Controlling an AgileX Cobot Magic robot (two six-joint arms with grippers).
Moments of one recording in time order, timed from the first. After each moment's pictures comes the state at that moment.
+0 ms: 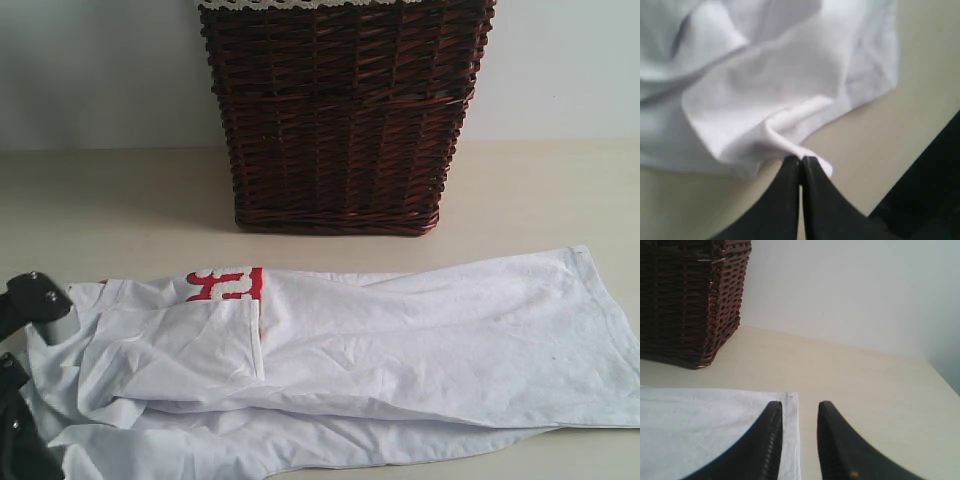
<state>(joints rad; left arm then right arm) -0.28 1.38 -0.60 -0.43 0.92 0.82 -0.07 0.11 0.00 0.32 0.17 -0.53</state>
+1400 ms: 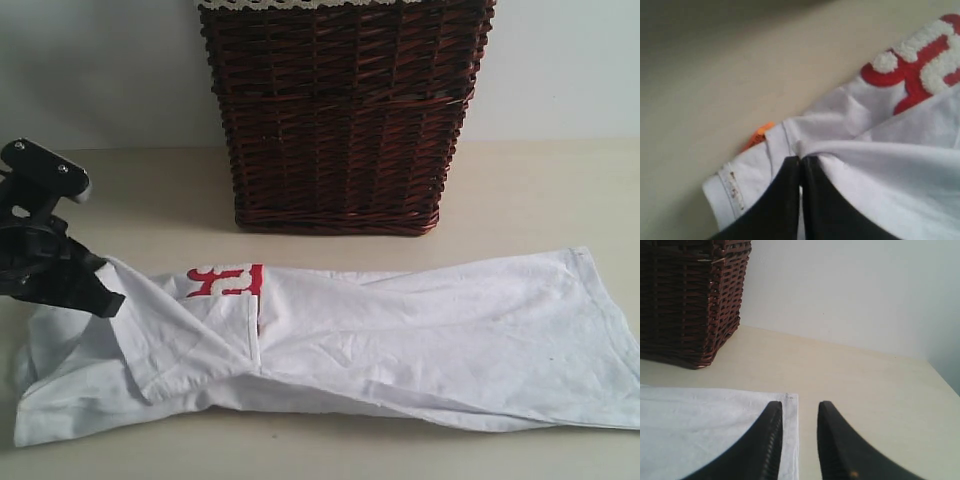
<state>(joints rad) -0.28 1.56 -0.66 -0.58 0.02 0.89 -0.07 0.11 0.00 0.32 0.17 -0.53</state>
